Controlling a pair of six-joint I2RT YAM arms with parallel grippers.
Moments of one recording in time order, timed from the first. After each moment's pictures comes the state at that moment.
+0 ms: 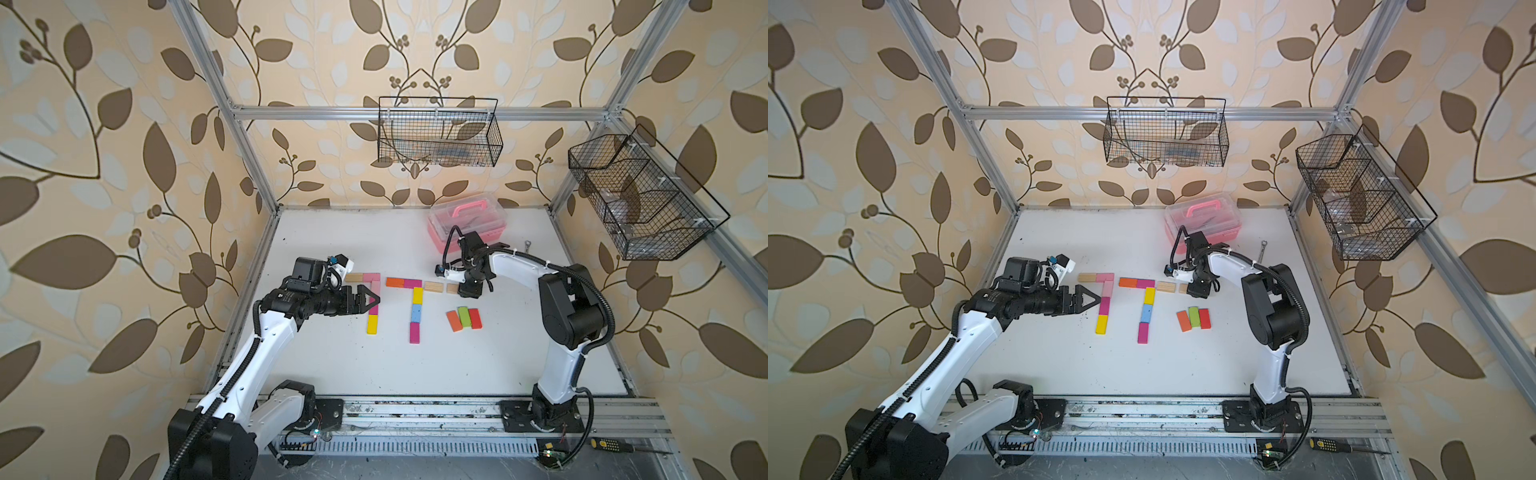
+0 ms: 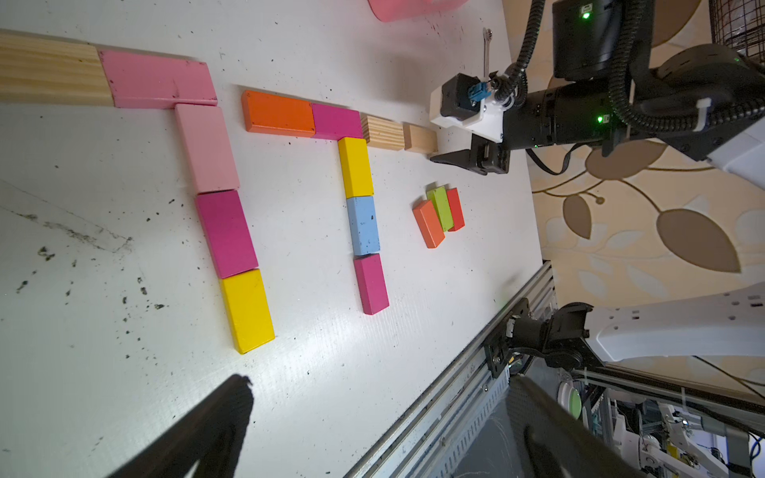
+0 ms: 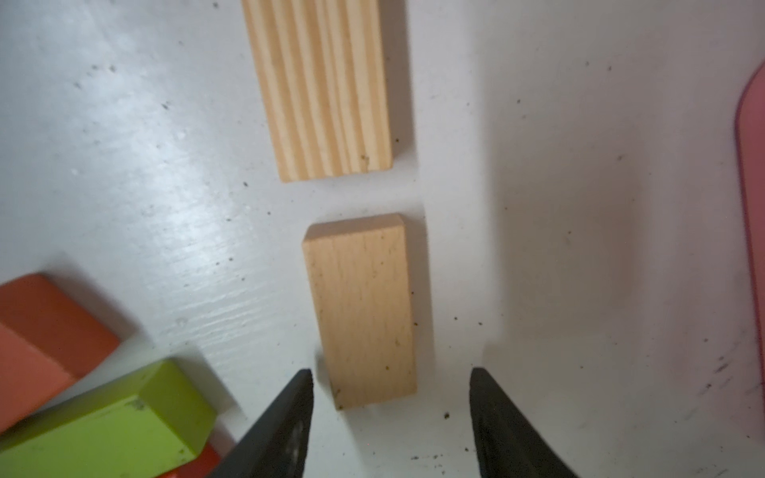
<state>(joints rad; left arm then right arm) -0.16 1.02 0.83 -0.72 0.70 -0.32 0.34 1.91 1.29 -0.71 0.02 -0.93</state>
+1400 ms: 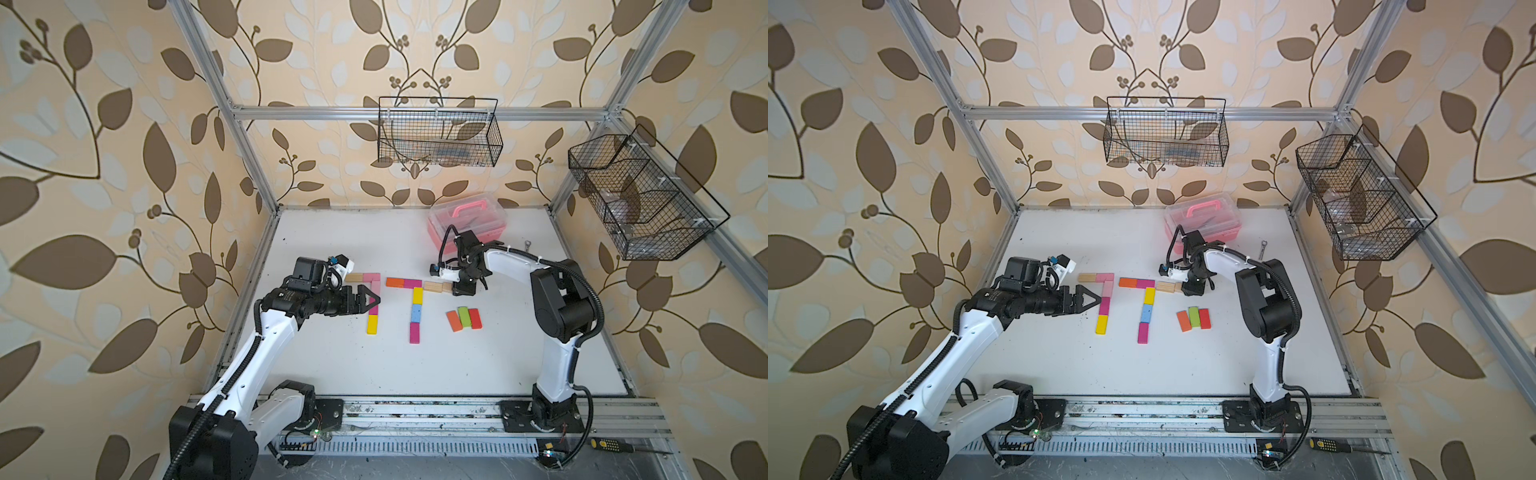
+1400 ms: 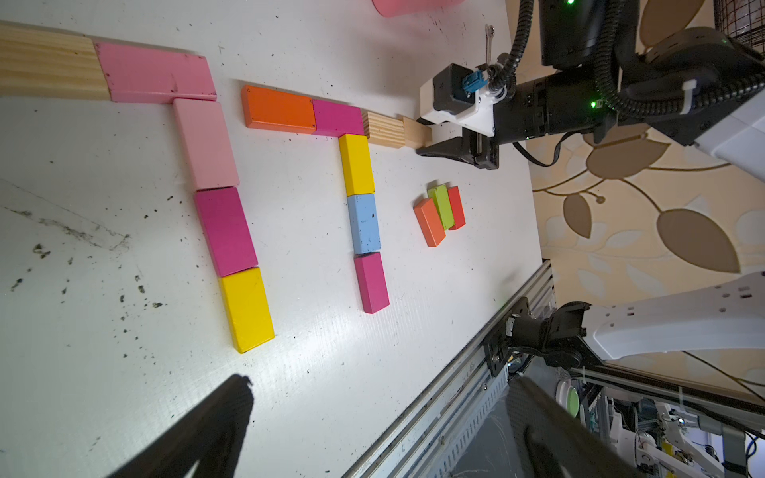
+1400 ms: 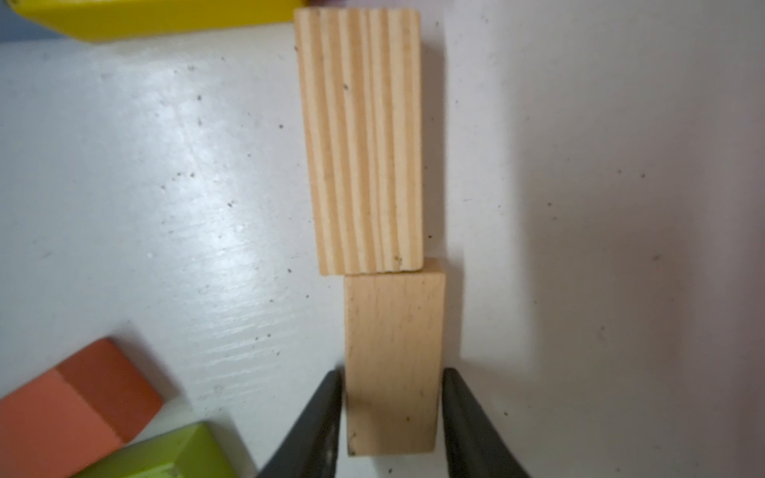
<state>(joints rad) -0.16 1.03 0.83 -0.72 0.70 -0.32 0.35 1.99 1.35 -0.72 -0.11 -0.95</state>
